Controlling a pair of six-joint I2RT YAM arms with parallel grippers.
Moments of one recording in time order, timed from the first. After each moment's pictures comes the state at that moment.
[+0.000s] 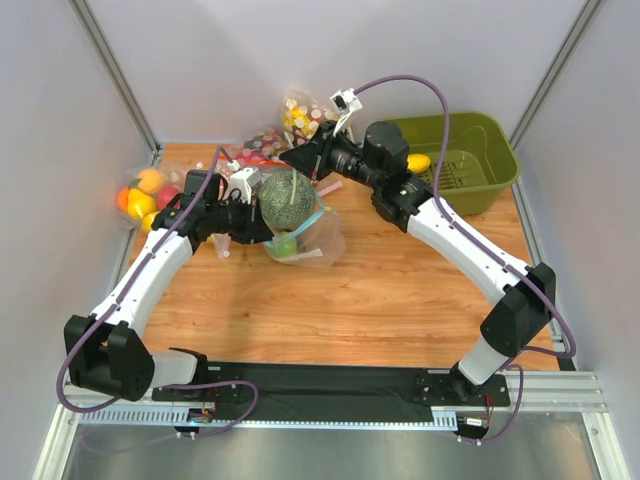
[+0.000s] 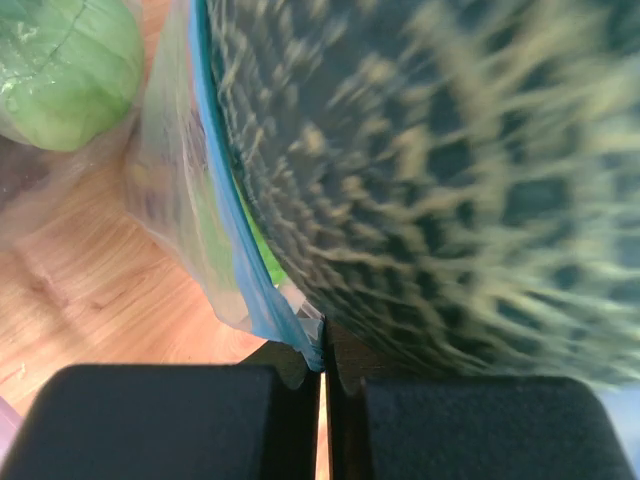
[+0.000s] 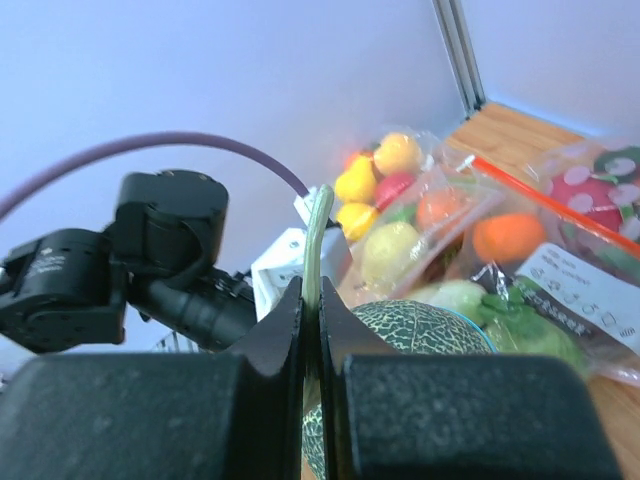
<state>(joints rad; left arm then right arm) -0.23 1.29 1.11 -0.60 0.62 -0.08 0.68 1.63 1.60 0.08 -0.38 0.51</state>
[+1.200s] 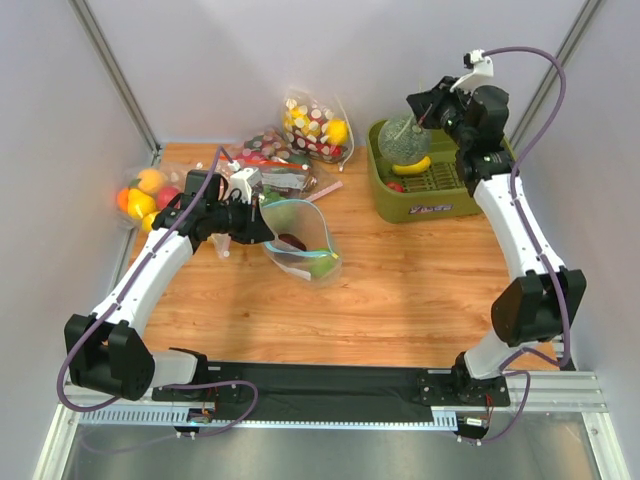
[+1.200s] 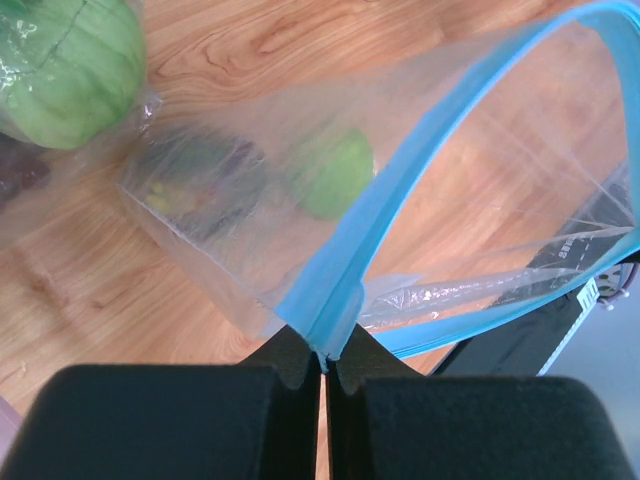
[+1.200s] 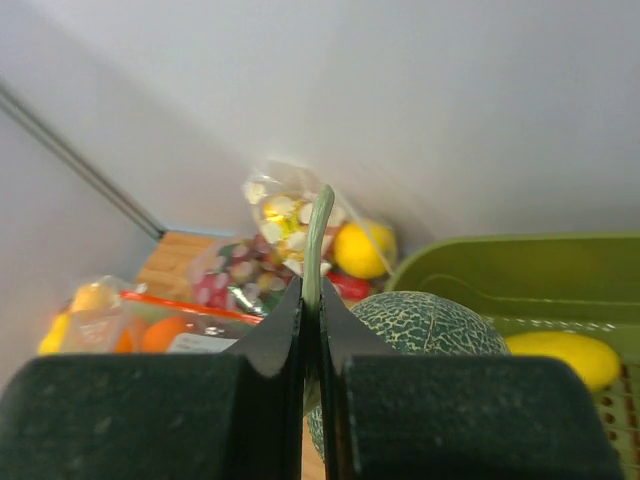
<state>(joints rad) -0.23 1.29 1.11 -0.60 0.62 -0.08 0.15 1.60 1.62 0.04 -0.29 0.43</state>
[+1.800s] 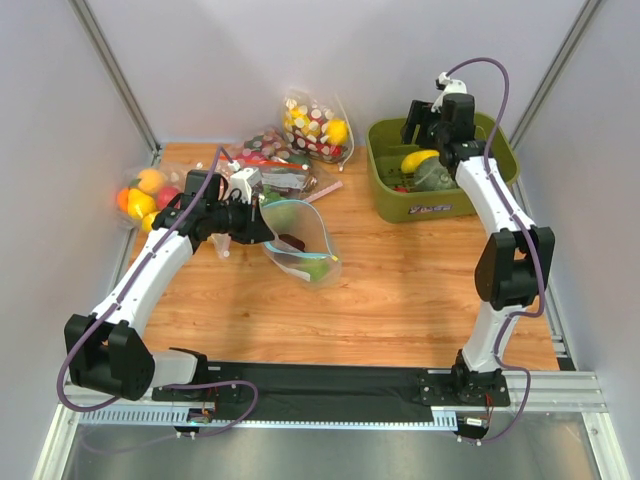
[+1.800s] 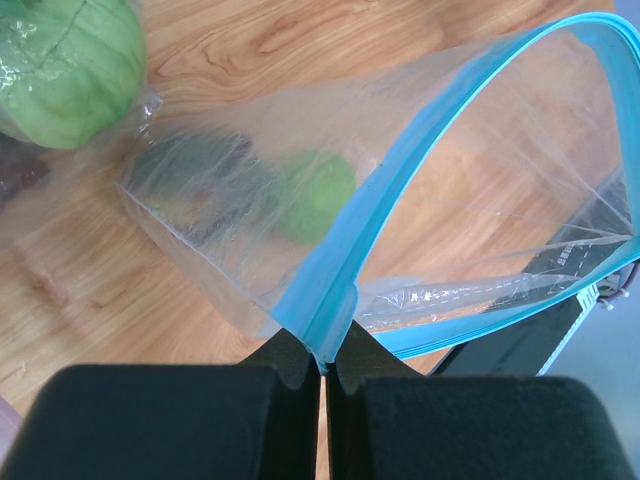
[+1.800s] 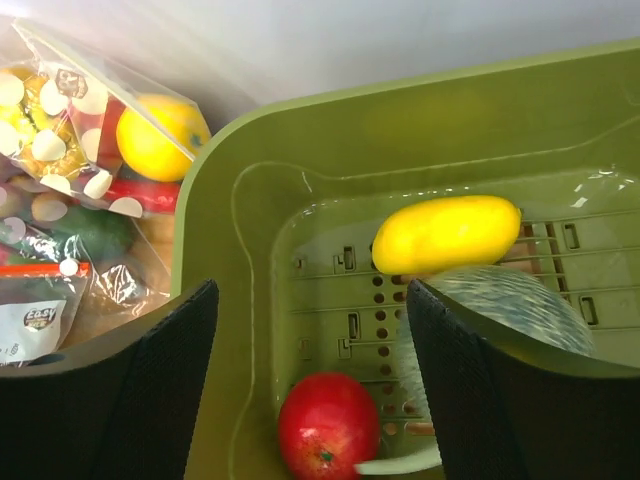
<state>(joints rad) -0.23 1.29 1.11 -0.60 0.62 -0.08 0.12 1.90 1.77 -0.26 -0.05 0.22</state>
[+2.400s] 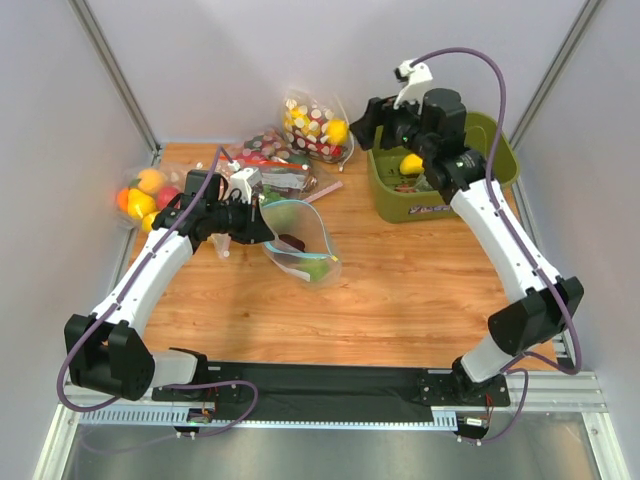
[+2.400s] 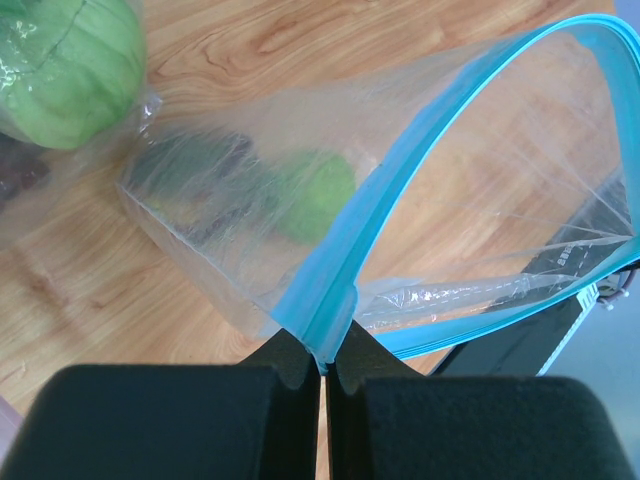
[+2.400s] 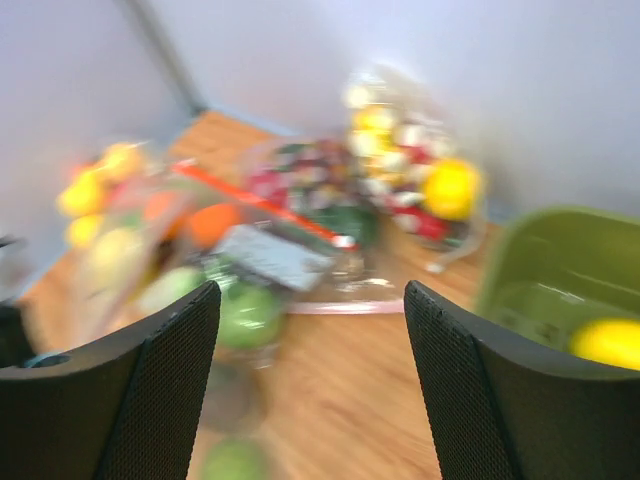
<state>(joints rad) -0.23 1.29 1.11 -0.60 0.62 -0.08 0.35 1.61 1.75 -0.29 -0.18 0.17</state>
